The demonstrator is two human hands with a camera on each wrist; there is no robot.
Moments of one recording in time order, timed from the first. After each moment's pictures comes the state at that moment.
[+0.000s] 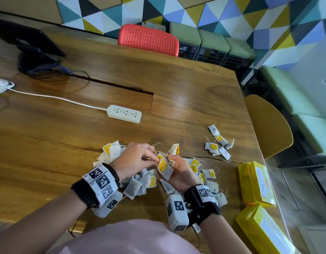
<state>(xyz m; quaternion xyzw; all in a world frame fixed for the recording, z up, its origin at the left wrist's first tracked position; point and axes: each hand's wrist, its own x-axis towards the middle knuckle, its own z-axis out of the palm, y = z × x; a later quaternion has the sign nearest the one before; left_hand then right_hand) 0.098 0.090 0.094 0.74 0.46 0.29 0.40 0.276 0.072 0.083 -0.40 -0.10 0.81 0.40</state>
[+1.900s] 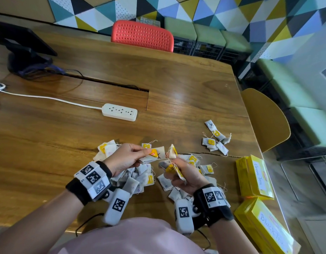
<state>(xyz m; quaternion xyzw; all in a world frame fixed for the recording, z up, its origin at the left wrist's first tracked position) 0.104 0.094 0.092 0.39 0.56 0.28 0.67 0.313 0.063 0.090 -0.48 -0.20 0.79 0.31</state>
